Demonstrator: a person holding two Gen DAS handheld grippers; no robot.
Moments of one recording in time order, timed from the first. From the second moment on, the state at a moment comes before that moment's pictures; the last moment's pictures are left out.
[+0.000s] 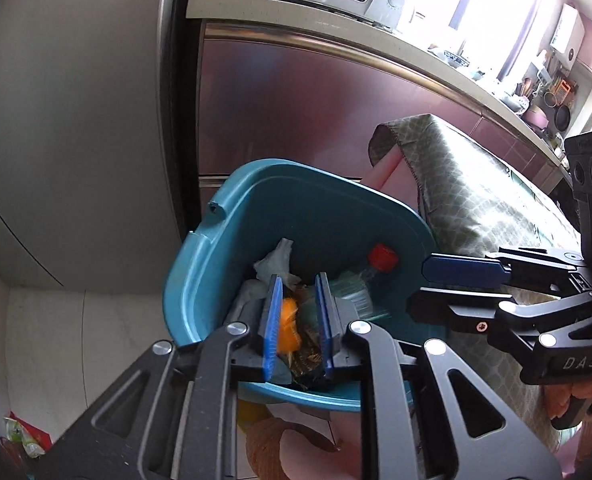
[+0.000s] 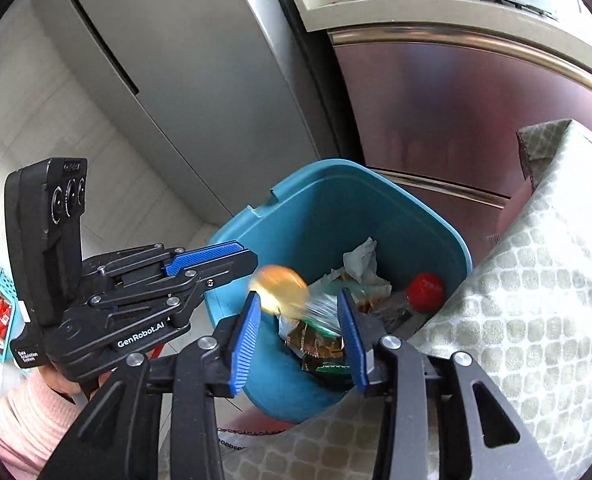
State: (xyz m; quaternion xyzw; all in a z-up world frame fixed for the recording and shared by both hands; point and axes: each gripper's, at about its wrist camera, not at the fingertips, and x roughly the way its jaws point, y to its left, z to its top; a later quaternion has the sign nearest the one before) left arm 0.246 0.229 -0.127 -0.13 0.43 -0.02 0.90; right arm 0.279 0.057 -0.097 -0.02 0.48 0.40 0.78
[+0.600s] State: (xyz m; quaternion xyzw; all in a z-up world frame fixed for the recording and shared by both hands) left arm 0.186 0.174 -0.073 -0.08 0.33 -0.04 0.94; right arm 0.218 -0.024 -0.066 0.03 0.39 0.35 0.85
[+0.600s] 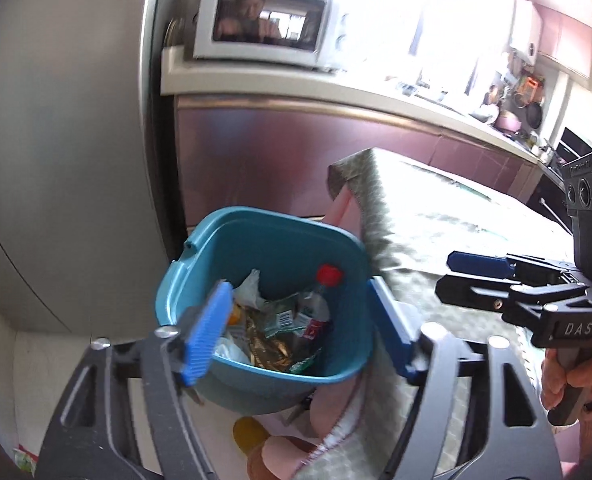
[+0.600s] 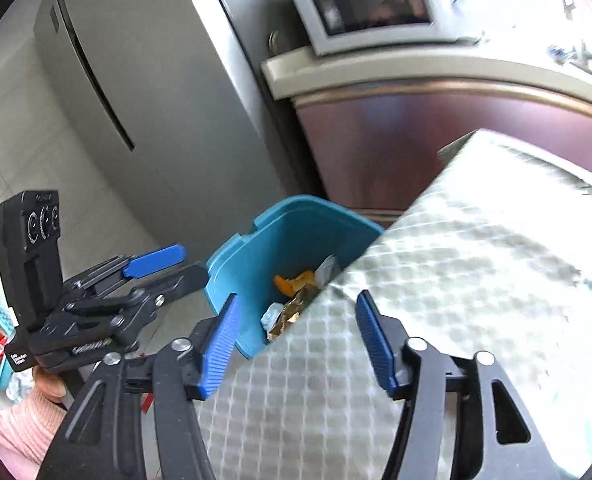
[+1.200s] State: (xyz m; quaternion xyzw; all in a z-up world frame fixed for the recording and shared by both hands) left arm 0.098 0.094 -0.030 -0.04 0.23 -0.05 0.97; right arm 0.097 -0.118 -0.040 0.02 0.22 0.16 0.96
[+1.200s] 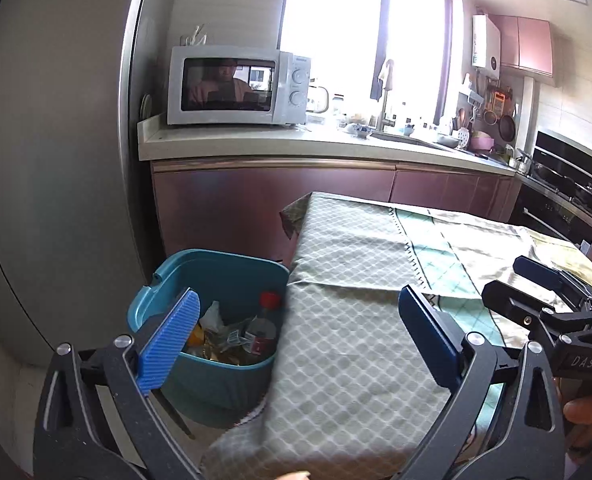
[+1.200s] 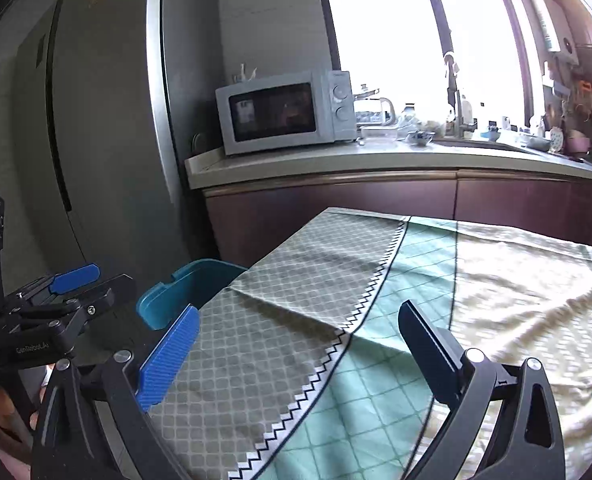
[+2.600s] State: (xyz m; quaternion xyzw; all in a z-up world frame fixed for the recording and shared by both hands) left arm 0.014 0.028 -0.007 0.00 0.18 -0.06 0.98; right arm -0.014 -0.187 -0.043 0.04 0.15 0.03 0.99
